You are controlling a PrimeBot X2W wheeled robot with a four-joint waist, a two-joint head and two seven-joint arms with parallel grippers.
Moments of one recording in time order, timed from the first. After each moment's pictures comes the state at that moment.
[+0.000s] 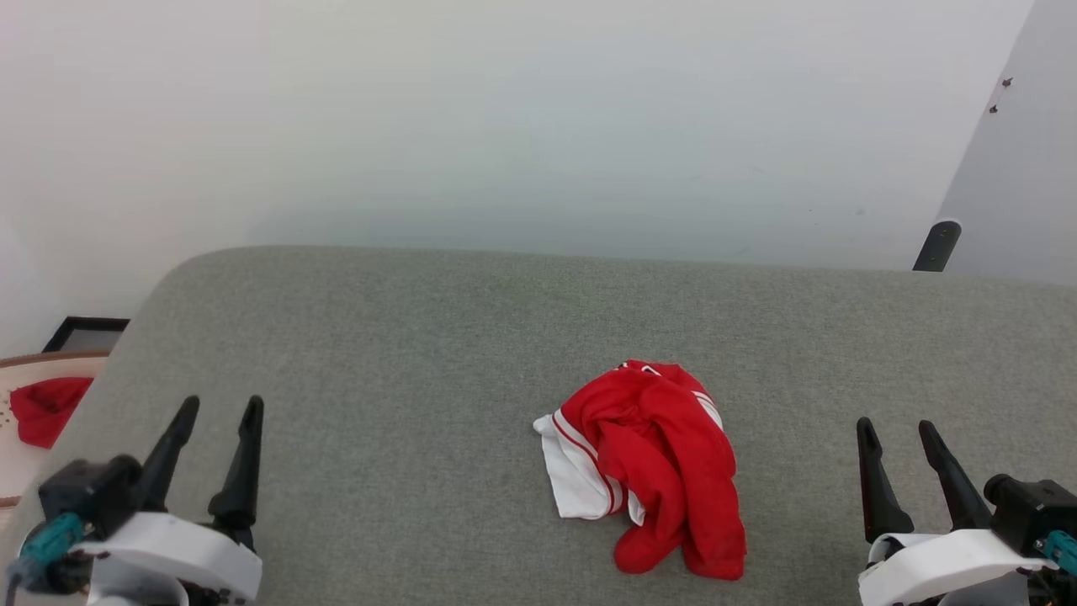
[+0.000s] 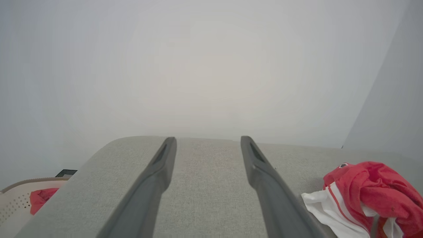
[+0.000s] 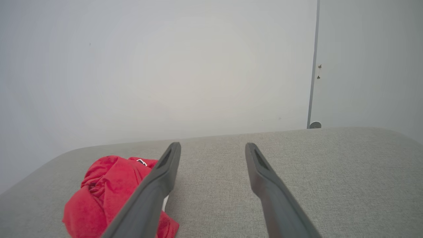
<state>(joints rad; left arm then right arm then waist) -0.12 0.52 -0.21 0.21 -0.65 -0.04 -0.25 -0.05 -0.05 -0.05 0.19 0.25 0.13 -0.16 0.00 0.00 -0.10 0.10</state>
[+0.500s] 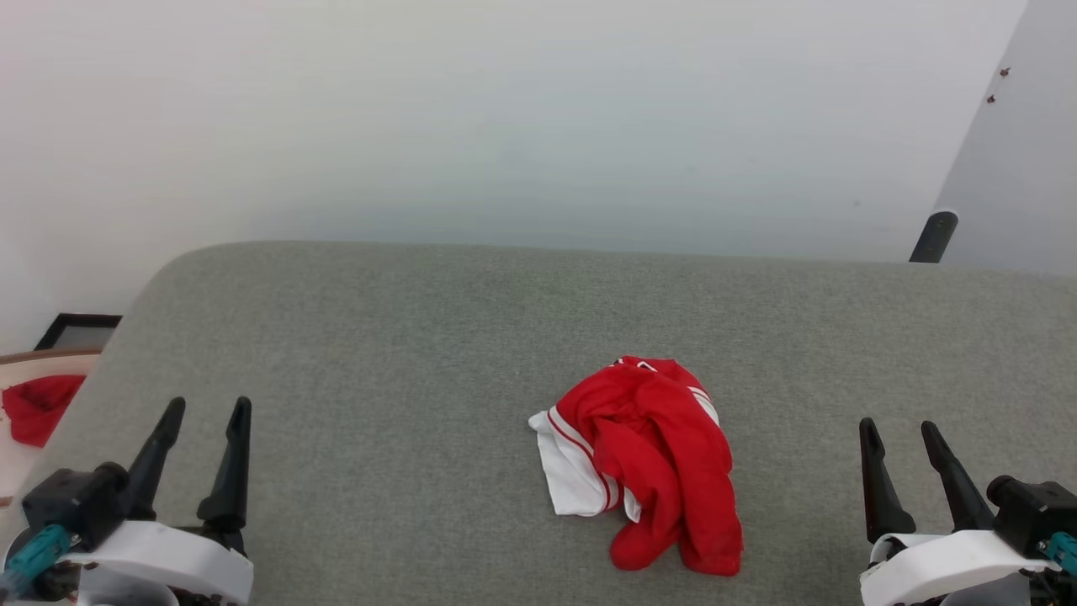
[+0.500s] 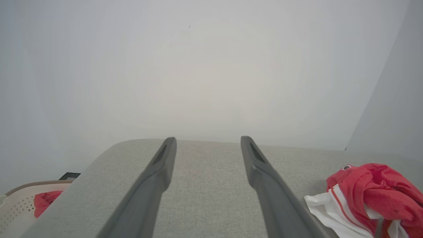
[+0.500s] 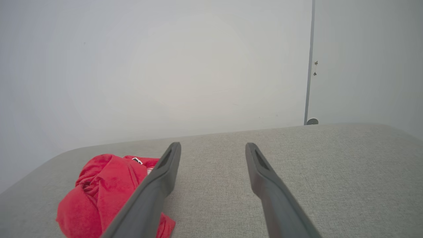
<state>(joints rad) -0.08 0.50 -0.16 0.17 -0.62 -0.04 -0.26 -0.05 -0.05 -0.05 0.20 0.26 0.13 -0.16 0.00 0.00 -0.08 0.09</state>
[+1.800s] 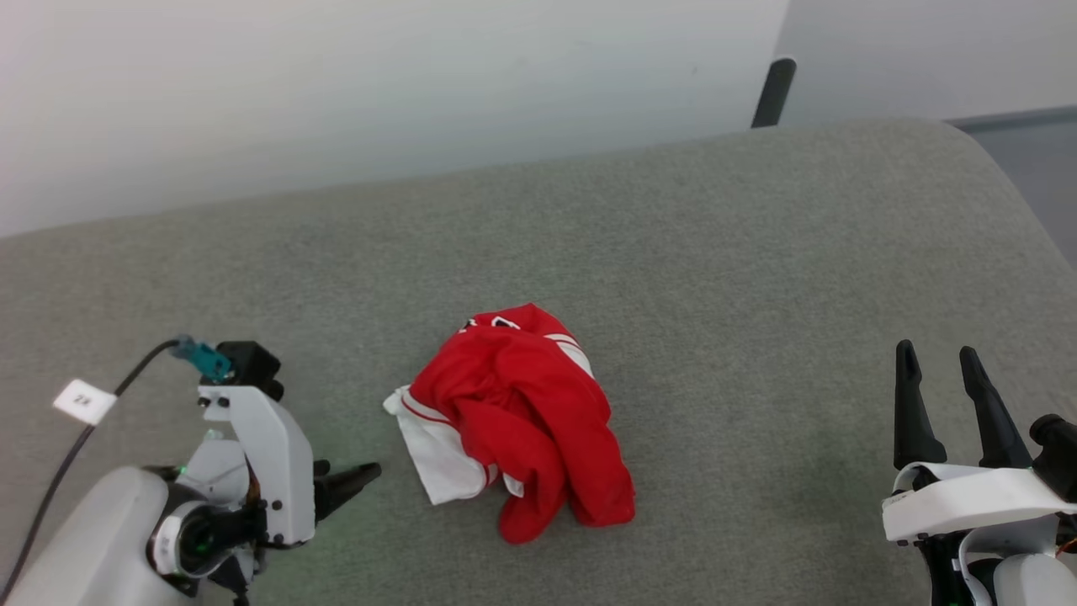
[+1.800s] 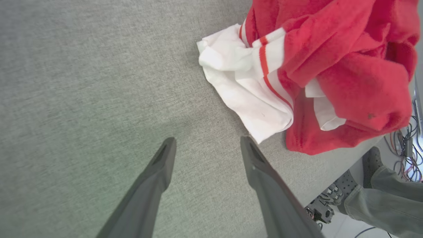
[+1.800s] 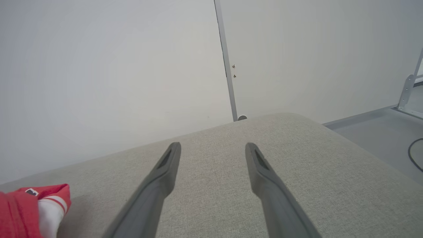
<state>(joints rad) -0.40 0.57 -0.41 0.26 -1.00 -0.05 0.77 -0.17 -0.05 -0.10 0.21 0.28 0.13 -0.21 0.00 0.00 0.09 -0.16</state>
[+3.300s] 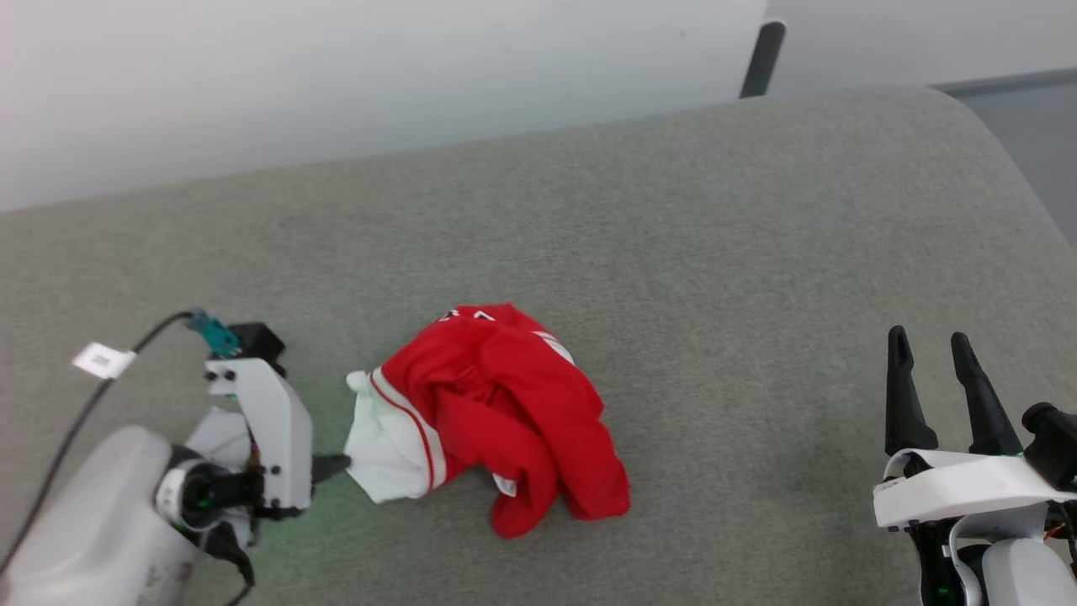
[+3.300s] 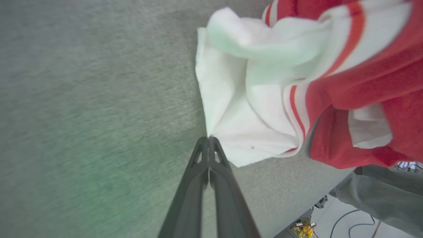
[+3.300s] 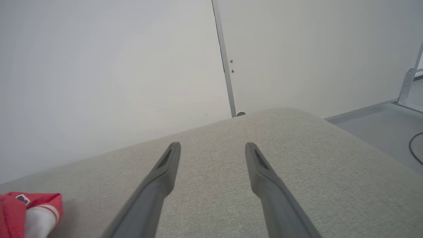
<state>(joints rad) -0.56 0.52 -0.48 0.52 -1.03 -0.11 0.84 -0.22 -0.05 -0.08 0.25 0.30 0.13 -0.25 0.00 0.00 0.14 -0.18</state>
